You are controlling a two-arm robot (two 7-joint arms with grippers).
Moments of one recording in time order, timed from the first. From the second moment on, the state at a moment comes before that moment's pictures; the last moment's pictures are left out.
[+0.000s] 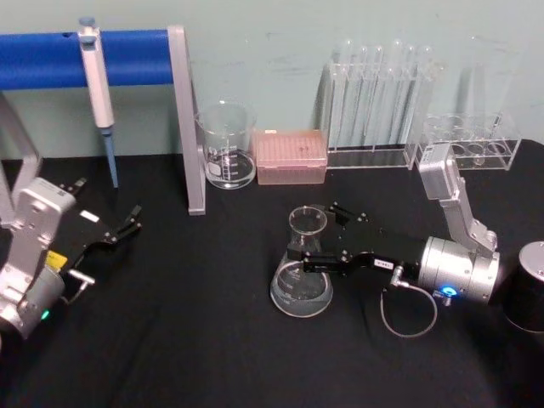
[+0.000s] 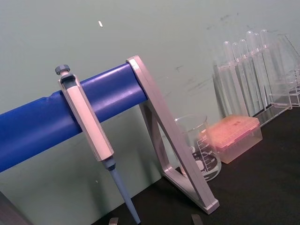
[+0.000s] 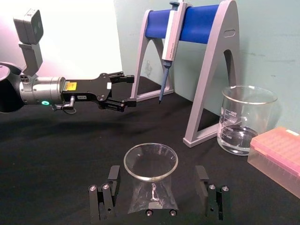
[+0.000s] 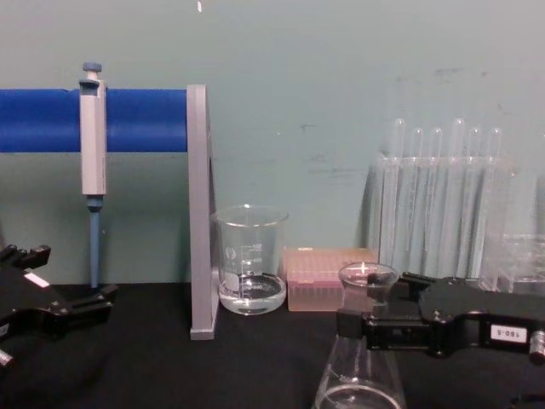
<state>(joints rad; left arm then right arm) -0.20 0.60 0.45 -1.41 -0.25 -0.12 0.03 0.45 0.48 -0.57 -1.19 0.57 -0.07 0.81</state>
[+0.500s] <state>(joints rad) -0.20 0.60 0.45 -1.41 -0.25 -0.12 0.03 0.45 0.48 -0.57 -1.19 0.57 -0.07 0.81</state>
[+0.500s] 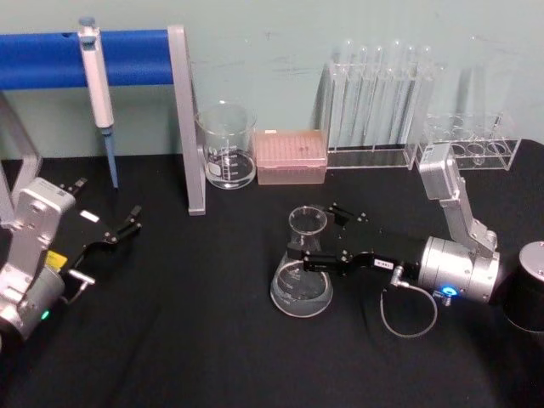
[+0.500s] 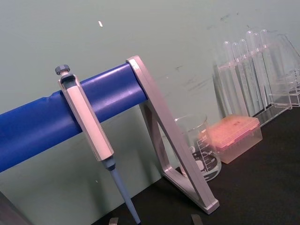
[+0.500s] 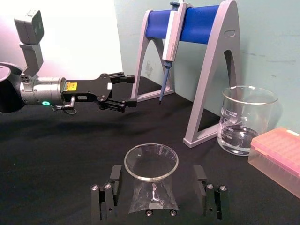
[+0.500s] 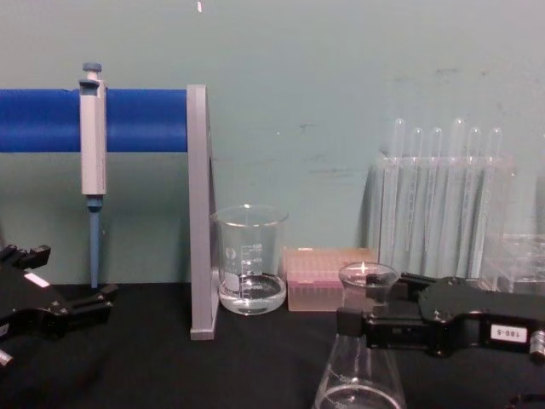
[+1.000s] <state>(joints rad) -0.20 0.60 0.45 -1.41 -0.25 -0.12 0.03 0.45 0.48 -0.57 -1.19 0.57 -0.07 0.81</state>
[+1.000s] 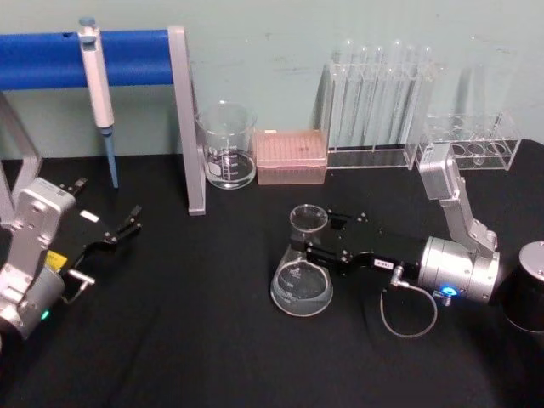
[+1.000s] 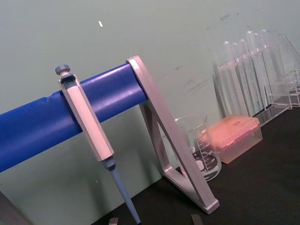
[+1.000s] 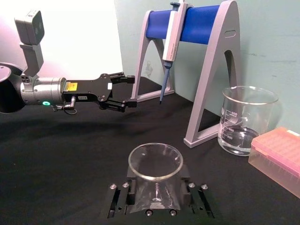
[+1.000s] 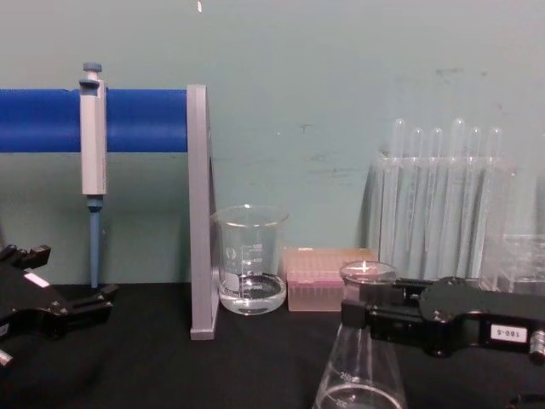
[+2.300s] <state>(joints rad) -0.20 0.60 0.45 -1.41 -0.25 -0.12 0.03 0.38 0.48 -0.47 -1.35 0.60 -0.11 0.65</state>
